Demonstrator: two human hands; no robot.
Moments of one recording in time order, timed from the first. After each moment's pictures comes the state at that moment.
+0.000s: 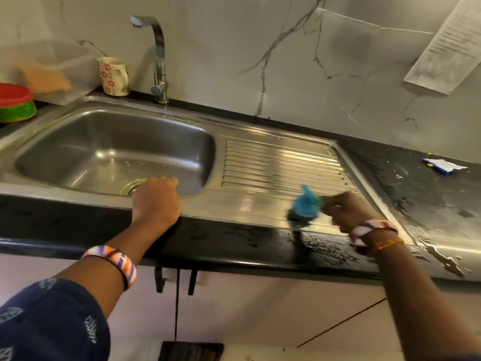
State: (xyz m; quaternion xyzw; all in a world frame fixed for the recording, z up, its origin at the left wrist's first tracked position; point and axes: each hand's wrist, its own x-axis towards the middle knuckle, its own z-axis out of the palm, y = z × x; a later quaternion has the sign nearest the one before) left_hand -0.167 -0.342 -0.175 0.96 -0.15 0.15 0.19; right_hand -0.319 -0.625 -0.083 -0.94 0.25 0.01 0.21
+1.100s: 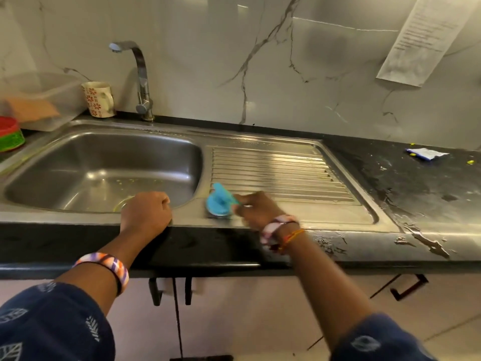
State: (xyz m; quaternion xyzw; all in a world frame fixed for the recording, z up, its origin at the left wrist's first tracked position) left_hand -0.166 -0.339 -0.173 0.96 -0.14 0.10 0.22; right_hand -0.280 -0.532 -0.105 -0.92 0.12 0.01 0.37
